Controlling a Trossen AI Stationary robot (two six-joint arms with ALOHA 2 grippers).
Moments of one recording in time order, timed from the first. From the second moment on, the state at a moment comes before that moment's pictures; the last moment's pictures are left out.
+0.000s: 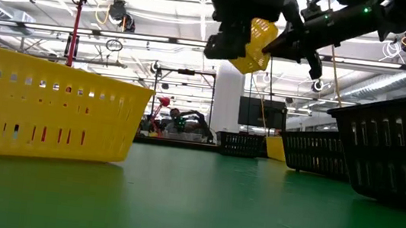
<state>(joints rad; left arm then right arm) -0.11 2.06 1.75 -0.45 -1.05 0.91 -0.22 1.11 0.58 0.34 0.44 0.65</state>
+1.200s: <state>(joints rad) -0.10 1.81 1.76 -0.51 -0.55 0.37 -0.37 0.88 0.77 -0.50 0.34 0.58</state>
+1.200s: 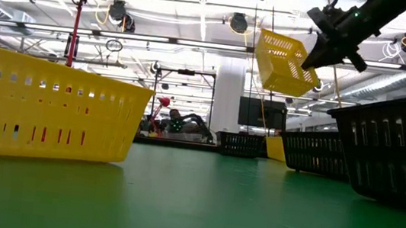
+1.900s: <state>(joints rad) 0.00 1.56 1.40 -0.24 -0.47 0.24 -0.51 1.08 1.23 -0.99 0.18 0.56</state>
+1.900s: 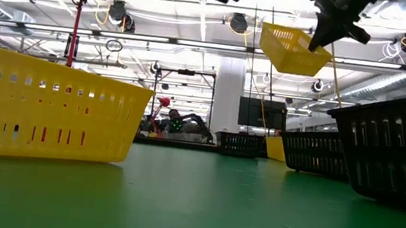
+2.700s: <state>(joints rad) 0.04 1.30 1.10 -0.09 -0.40 0.27 -0.89 1.41 1.39 -1.11 -0.08 0.45</state>
